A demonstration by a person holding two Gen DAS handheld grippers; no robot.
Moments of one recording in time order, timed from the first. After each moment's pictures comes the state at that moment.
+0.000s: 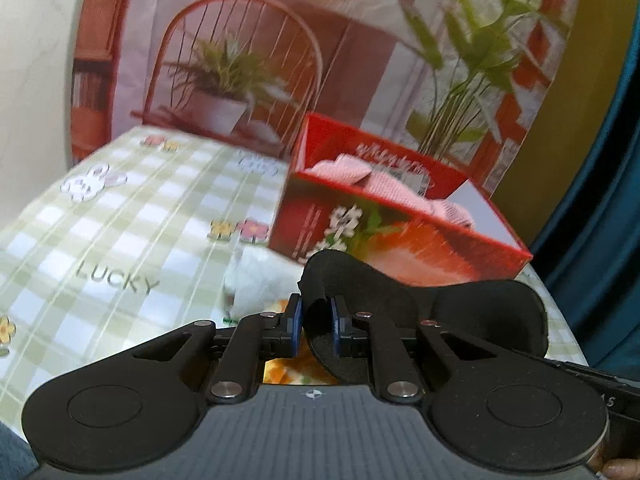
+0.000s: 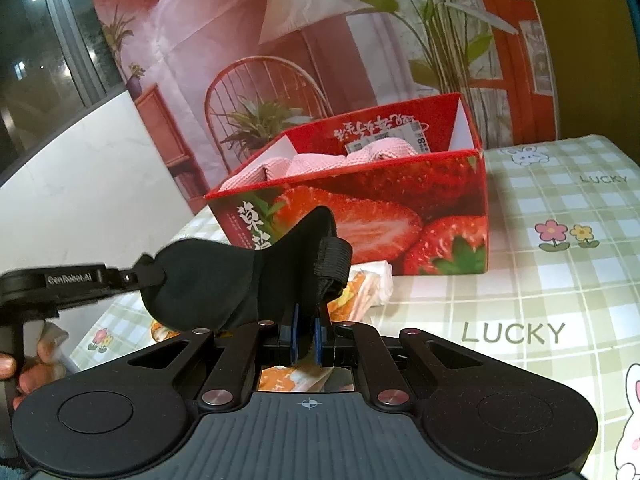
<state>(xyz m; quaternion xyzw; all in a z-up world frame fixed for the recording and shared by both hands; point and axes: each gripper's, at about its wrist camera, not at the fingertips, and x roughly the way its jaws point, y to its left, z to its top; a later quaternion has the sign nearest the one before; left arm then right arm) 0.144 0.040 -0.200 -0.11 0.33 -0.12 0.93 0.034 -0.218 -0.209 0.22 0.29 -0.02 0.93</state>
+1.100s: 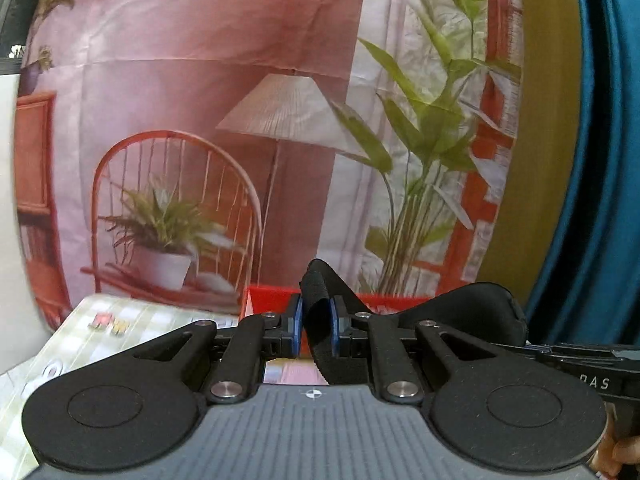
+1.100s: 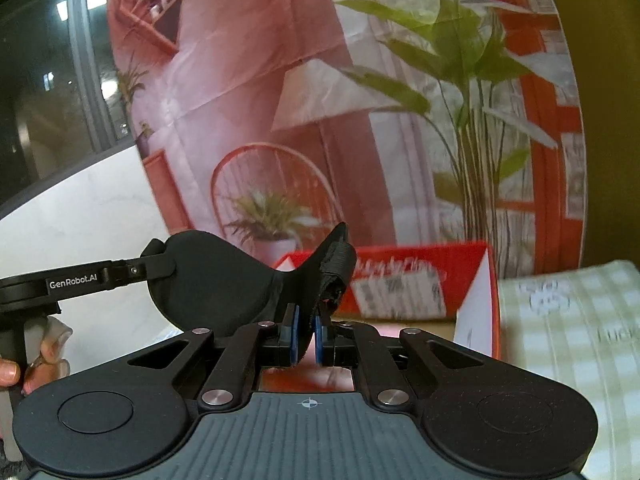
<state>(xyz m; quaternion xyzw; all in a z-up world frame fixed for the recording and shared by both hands) 0.243 -0.012 -0.102 -0.03 0.18 -0.16 0.97 0.141 -0.271 -0.126 0.17 0.19 -0.02 0.97</state>
